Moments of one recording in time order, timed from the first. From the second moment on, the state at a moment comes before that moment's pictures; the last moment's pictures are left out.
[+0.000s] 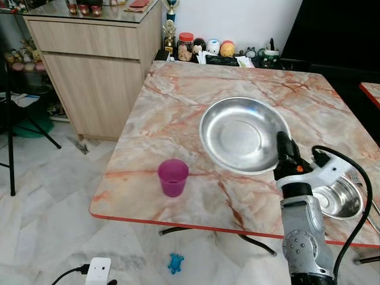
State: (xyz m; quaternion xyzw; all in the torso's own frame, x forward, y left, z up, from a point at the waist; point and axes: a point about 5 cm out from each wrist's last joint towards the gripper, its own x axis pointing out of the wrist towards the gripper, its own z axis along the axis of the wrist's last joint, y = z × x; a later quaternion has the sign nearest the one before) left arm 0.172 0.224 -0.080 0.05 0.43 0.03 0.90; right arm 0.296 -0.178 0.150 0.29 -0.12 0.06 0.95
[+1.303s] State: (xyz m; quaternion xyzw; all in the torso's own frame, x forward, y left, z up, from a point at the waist) left arm 0.178 0.209 -0.079 0.05 0.42 0.01 0.91; right arm 0.293 -0.170 0.154 0.28 -0.11 0.09 0.95
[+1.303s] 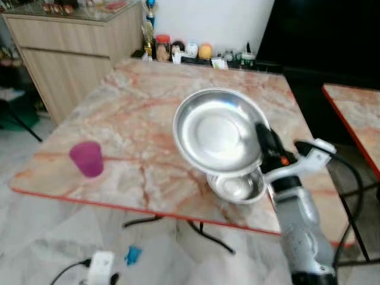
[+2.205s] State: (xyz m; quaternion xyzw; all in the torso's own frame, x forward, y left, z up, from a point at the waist) left arm 0.179 0.214 -0.078 0.06 0.42 0.01 0.91; right arm 0.294 -0.170 0.152 0.29 -0.11 0.07 0.95
